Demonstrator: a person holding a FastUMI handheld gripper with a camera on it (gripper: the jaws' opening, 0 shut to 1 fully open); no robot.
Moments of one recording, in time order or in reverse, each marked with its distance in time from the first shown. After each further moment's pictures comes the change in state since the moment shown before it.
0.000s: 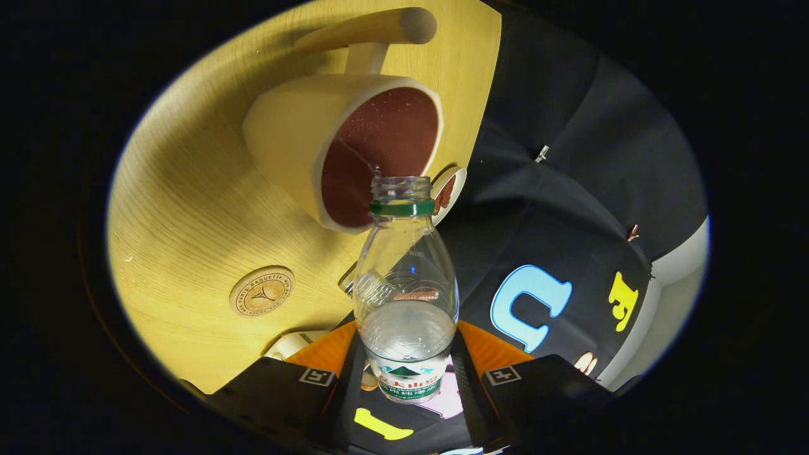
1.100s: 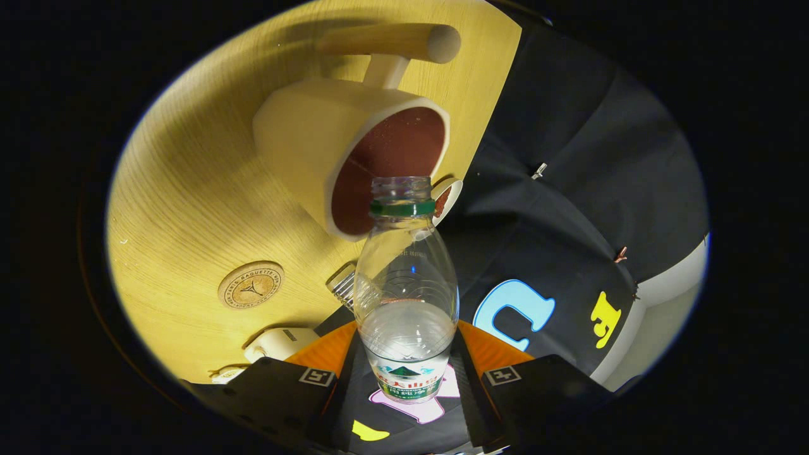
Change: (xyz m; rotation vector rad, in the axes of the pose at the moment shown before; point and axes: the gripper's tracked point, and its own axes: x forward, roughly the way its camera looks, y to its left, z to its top) arm -0.006 -0.007 0.007 -0.086 -0.032 -0.043
